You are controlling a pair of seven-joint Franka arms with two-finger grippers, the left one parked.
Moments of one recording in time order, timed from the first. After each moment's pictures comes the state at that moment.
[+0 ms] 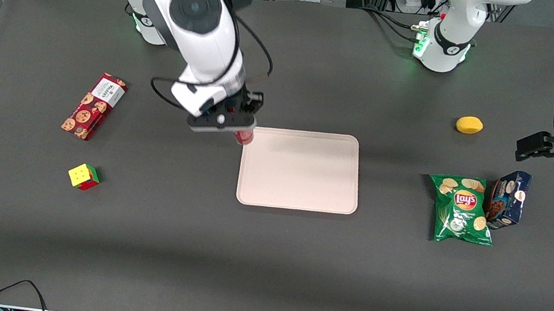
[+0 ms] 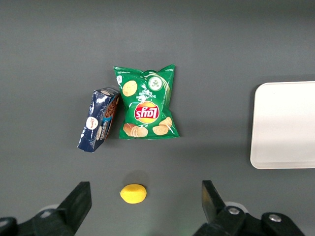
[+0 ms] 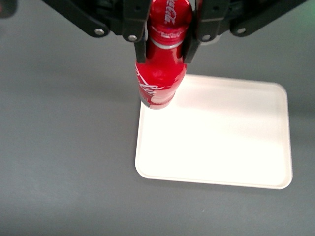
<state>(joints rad) 0.56 0.38 0.12 -1.40 0.01 1.73 0.59</state>
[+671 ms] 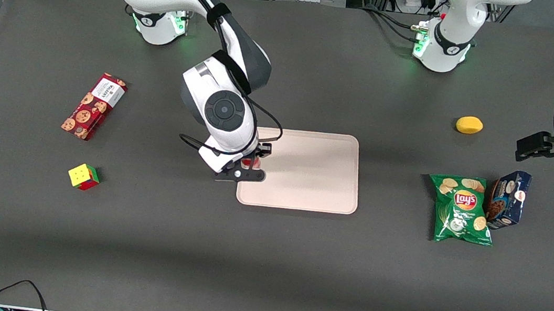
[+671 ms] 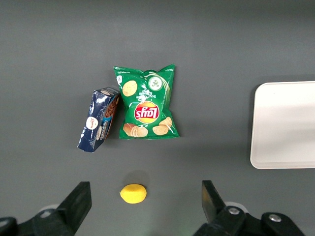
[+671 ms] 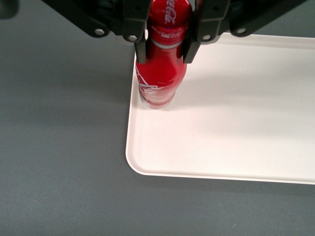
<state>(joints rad) 0.55 0.61 0.11 -1.39 0.01 1.89 0.59</state>
